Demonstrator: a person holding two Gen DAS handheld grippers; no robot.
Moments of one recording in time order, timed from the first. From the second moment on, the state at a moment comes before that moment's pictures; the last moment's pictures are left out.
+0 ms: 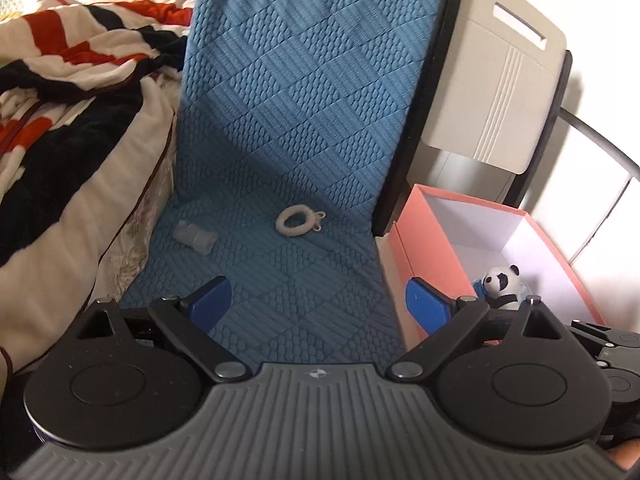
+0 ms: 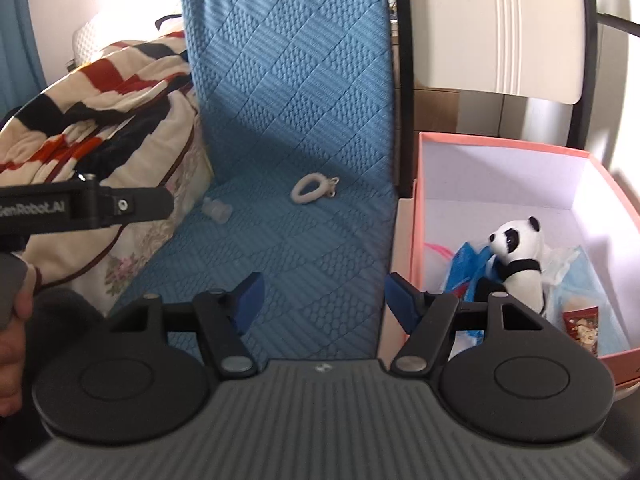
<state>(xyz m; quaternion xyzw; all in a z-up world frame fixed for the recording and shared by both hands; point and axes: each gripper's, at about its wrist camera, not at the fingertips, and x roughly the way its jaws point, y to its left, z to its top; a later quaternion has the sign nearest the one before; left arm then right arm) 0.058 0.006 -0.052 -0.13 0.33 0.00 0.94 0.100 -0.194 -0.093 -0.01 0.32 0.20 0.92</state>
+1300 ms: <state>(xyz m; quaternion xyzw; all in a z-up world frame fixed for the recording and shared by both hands) 0.253 0.109 -0.193 -0.24 0.42 0.15 0.86 0.260 -0.095 -0.154 -0.14 0.29 0.28 0.91</state>
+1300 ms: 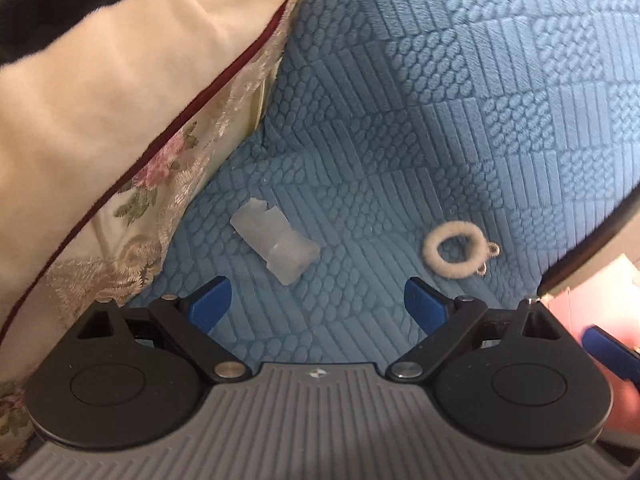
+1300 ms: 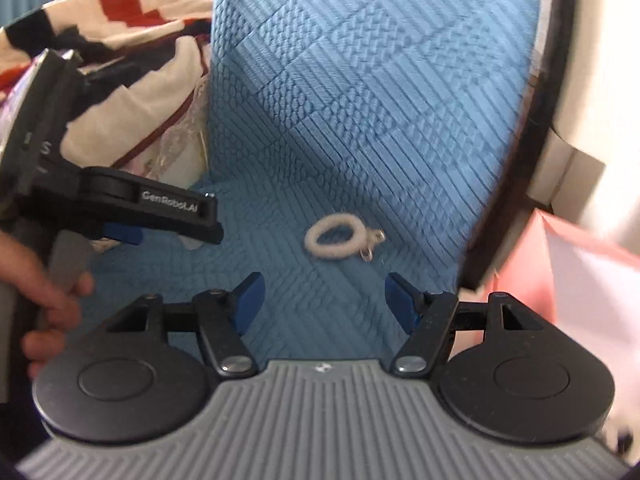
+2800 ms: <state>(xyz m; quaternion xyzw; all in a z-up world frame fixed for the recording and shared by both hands) 0.276 0.115 -0.225 -0.22 0.42 0.15 0.87 0.397 -0.031 -0.234 -0.20 0.35 0.30 0.86</state>
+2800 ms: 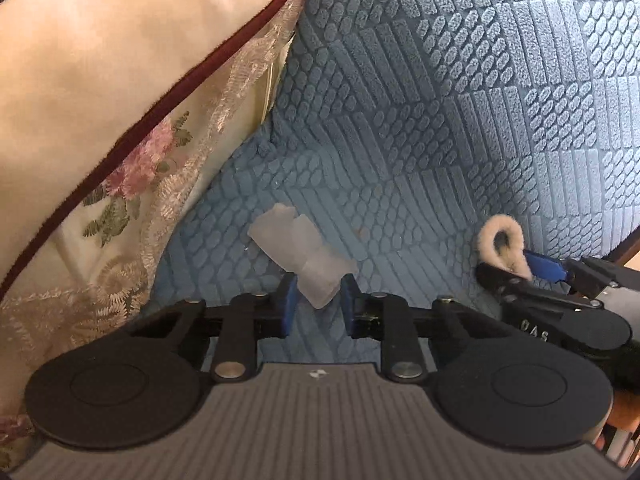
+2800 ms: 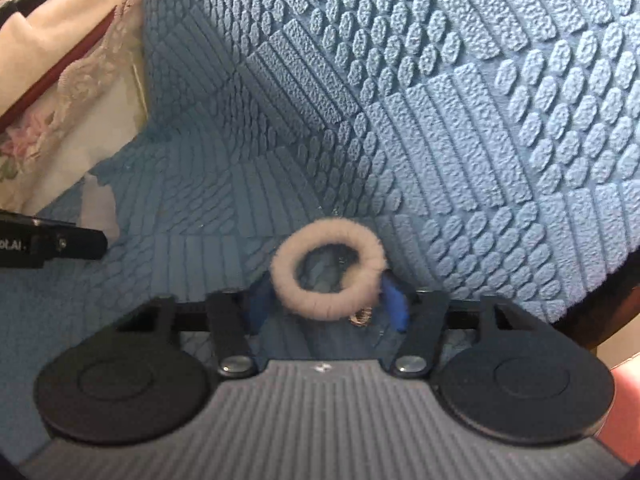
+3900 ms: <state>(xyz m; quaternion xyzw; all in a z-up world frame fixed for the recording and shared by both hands) 0.242 0.082 -0.196 -0.20 0.39 0.06 0.90 0.337 -0.067 -0.164 -0.16 0.34 0.28 0.88</state>
